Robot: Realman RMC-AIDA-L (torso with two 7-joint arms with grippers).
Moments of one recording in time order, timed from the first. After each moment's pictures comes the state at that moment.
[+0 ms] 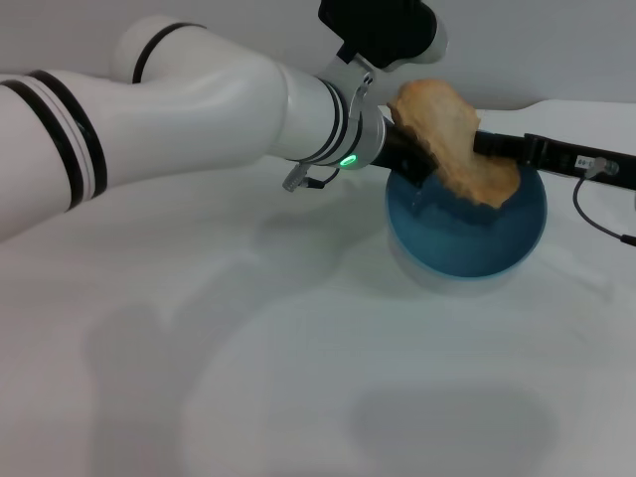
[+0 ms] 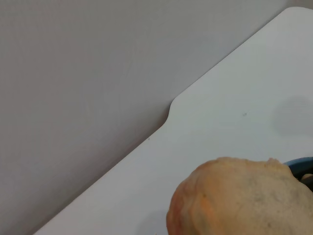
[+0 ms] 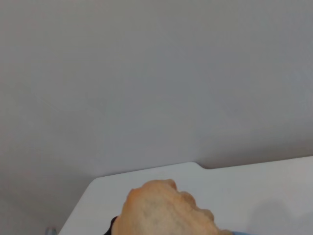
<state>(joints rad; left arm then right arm) -0.90 -2.07 1.99 0.82 2.37 0.55 -2.87 0.70 2.07 -0.60 -0.45 -2.00 -1.17 1.93</state>
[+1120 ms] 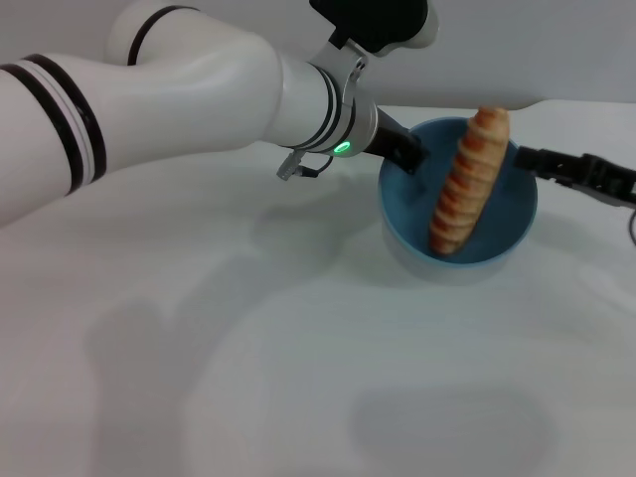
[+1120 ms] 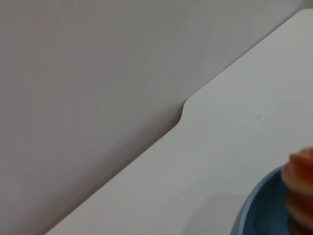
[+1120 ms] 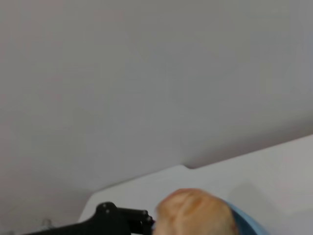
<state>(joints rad) -0.92 -2.07 1.96 0.79 2.37 0.55 -2.86 0.56 2.07 -0.62 -0.56 -1.93 -1.26 2.01</state>
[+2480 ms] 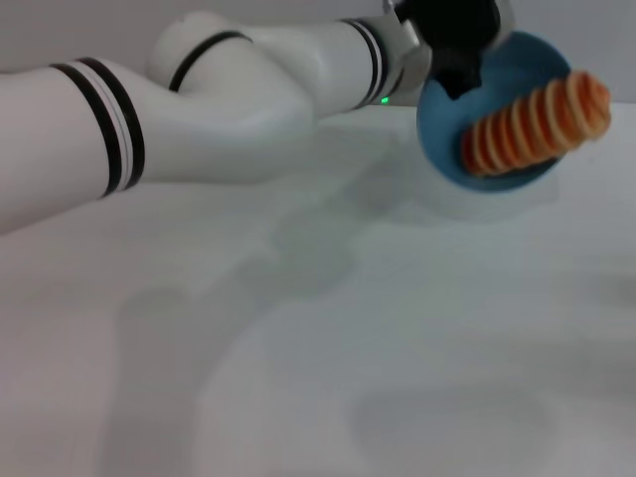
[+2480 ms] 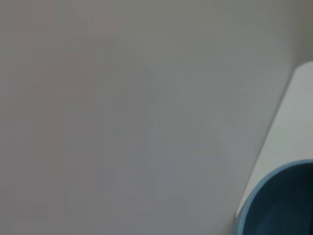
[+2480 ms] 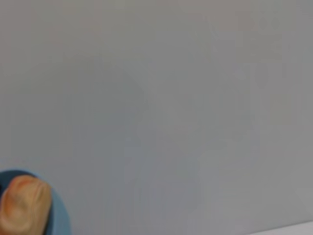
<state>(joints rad) -1.00 -2.08 2.12 0.67 2.51 0.10 -2.67 0.27 2.07 -0.34 -0.34 -1.48 -1.23 0.96</state>
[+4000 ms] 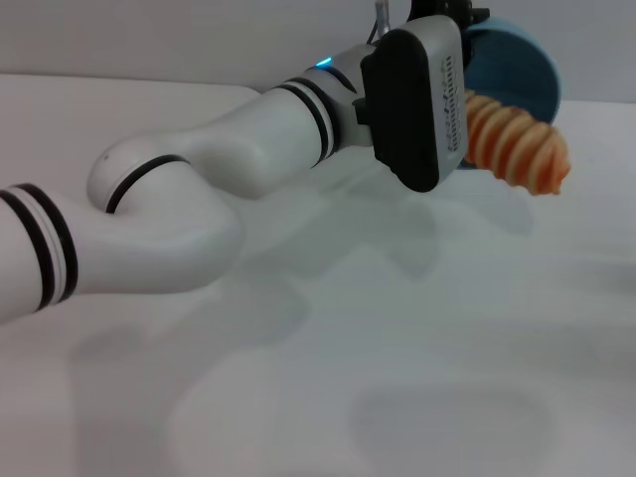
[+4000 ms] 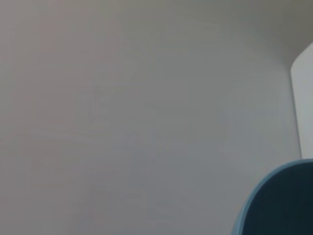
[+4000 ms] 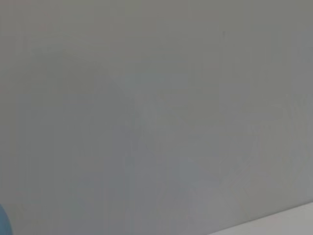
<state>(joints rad) -0.77 -2.08 2.21 0.74 2.58 -0.33 -2.13 0.32 2.07 -0.31 -0.26 -1.42 -1.14 0.95</state>
